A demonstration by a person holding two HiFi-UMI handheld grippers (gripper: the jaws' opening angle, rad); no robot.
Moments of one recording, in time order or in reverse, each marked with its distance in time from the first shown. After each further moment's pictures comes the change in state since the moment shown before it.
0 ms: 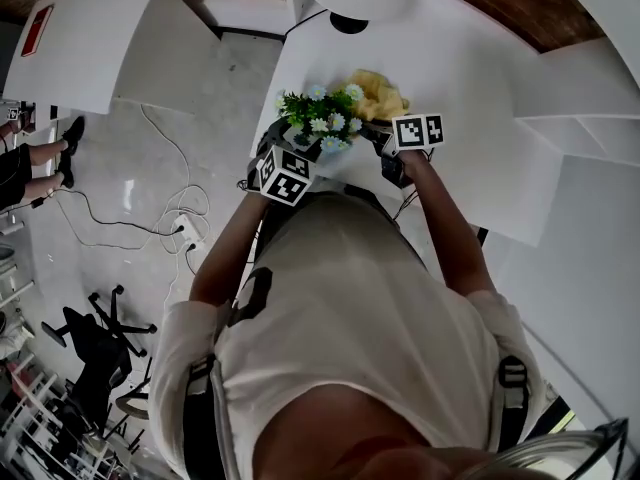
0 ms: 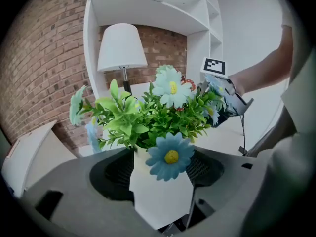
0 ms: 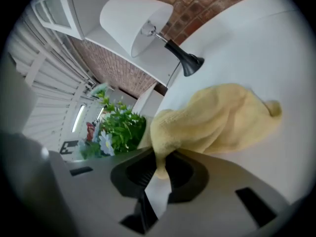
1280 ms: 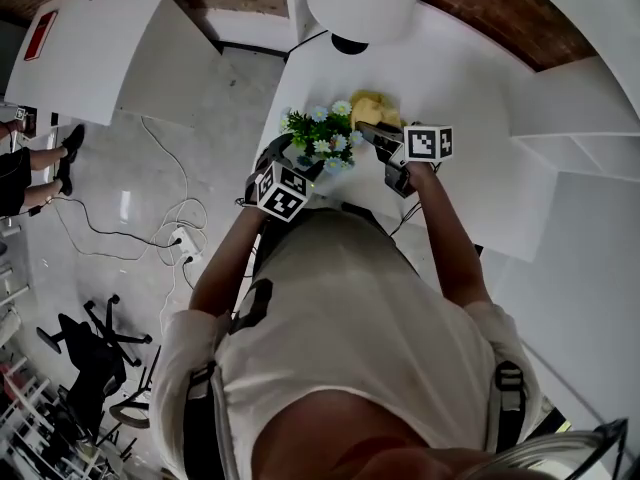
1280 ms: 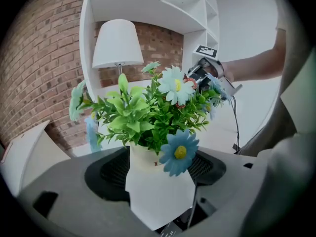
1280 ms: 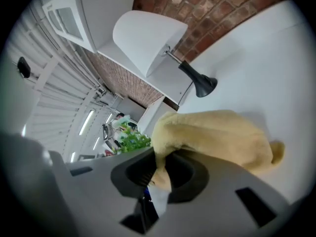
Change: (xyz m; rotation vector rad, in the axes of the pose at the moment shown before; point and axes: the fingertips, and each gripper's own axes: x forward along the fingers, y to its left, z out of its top) left arm 0.001 -0.005 -0.002 0.026 0.028 -0.065; right arm -0.023 0.030 0.052 -0.063 -0.115 0.079
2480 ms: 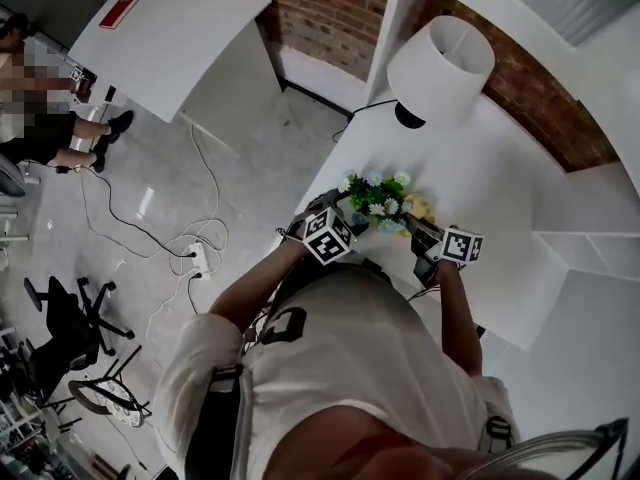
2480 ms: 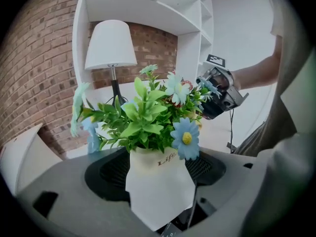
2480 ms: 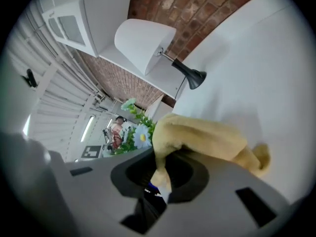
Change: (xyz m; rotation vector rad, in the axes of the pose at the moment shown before) left arm 0.014 -0.018 0.005 0.029 -0.011 -0.080; right arm -0.028 -0.010 -0.047 0.093 -0.031 0.000
